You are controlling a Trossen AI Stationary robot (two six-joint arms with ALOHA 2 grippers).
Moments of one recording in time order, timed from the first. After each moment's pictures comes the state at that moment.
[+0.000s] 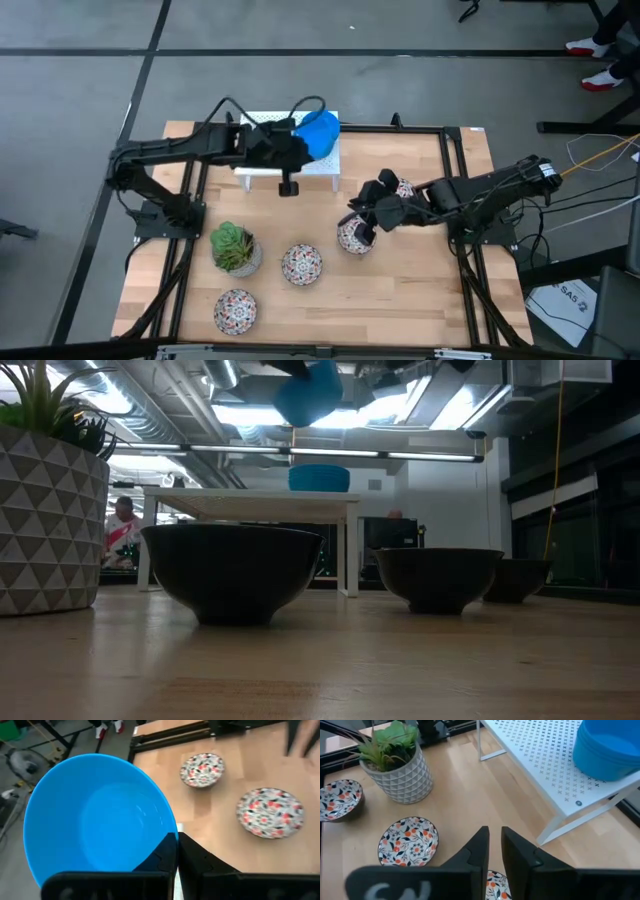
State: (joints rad) left arm 0.11 1.45 1.58 -0.79 -0.24 0.25; right arm 0.30 1.38 1.38 -0.73 0.56 0.51
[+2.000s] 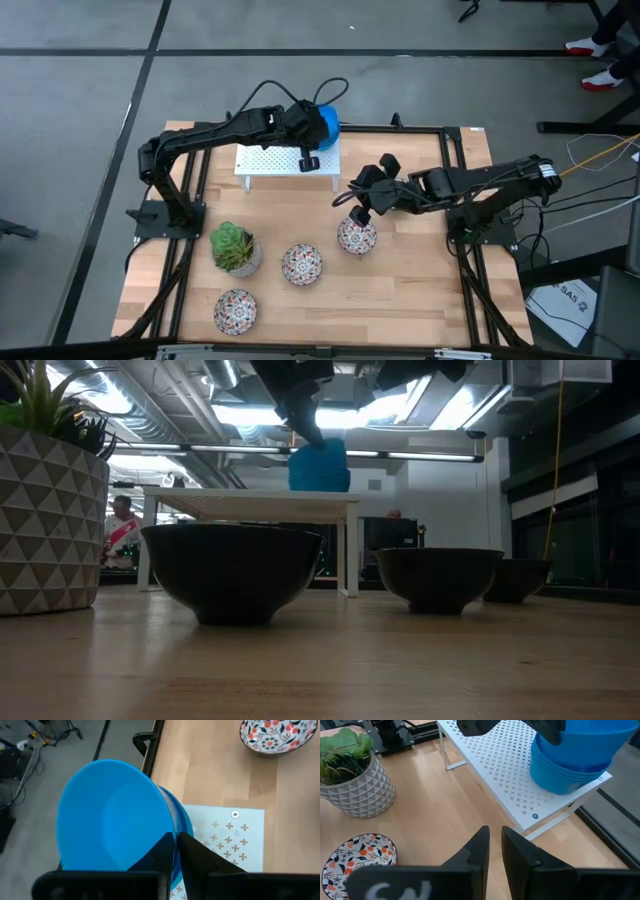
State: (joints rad) left arm 0.32 1.70 1.68 -0.78 -0.24 0.29; right arm 0.20 1.38 1.38 -0.73 0.63 0.43
